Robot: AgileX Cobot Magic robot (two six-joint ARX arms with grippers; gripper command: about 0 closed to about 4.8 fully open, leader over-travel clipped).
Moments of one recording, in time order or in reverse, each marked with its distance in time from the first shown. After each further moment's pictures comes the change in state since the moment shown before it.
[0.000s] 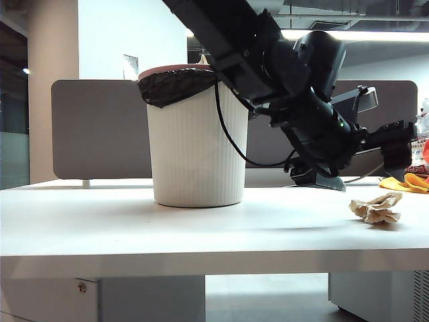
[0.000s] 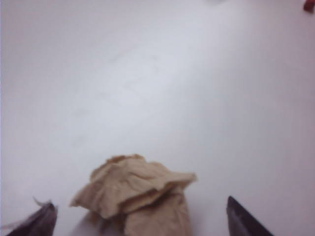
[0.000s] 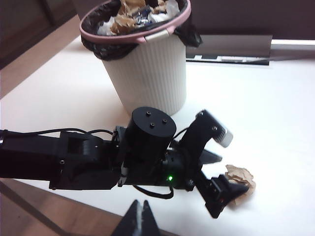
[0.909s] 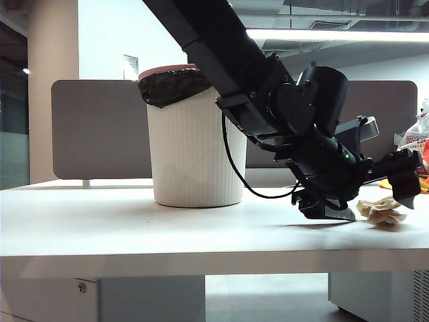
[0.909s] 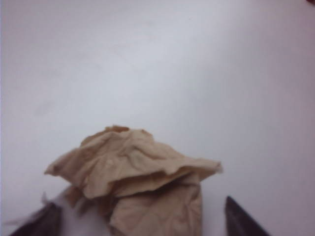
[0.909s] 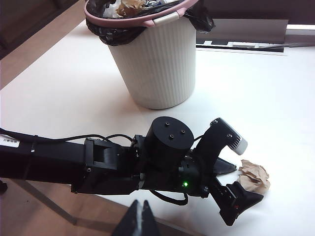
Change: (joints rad) left arm 0.000 0.089 0.003 0.074 0.061 -0.103; right arm 0.000 0.048 0.000 -0.002 -0.040 -0.005
